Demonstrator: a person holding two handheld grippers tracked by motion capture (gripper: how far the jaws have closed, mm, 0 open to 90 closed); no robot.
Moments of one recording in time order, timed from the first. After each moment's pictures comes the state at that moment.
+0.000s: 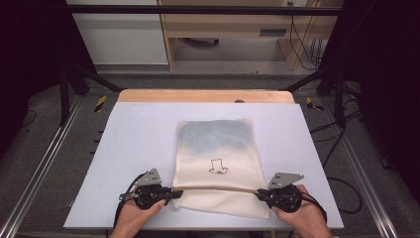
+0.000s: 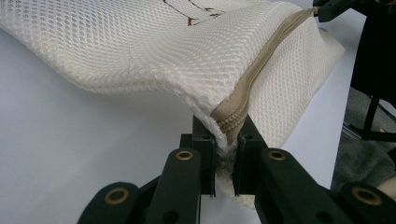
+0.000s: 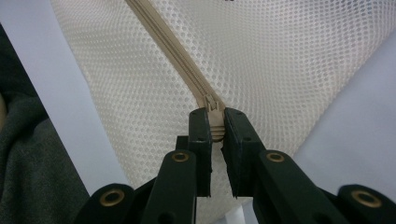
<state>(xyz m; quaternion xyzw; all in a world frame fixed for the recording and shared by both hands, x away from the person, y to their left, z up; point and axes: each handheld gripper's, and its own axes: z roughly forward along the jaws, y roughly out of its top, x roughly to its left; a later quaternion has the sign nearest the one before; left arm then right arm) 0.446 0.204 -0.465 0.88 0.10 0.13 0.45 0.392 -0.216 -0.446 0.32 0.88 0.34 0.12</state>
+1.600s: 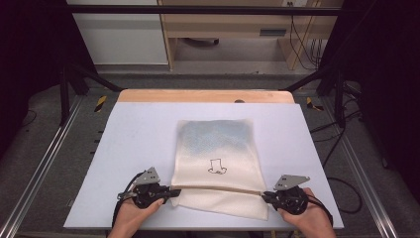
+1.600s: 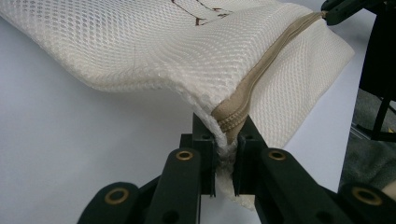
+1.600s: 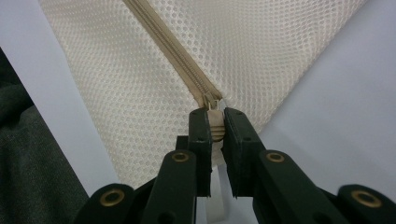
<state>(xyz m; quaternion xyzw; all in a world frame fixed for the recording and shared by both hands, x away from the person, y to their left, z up) 0.448 0.209 -0.463 0.88 0.10 0.13 0.44 0.389 -0.232 -0.455 0.34 0.87 0.33 0.12</state>
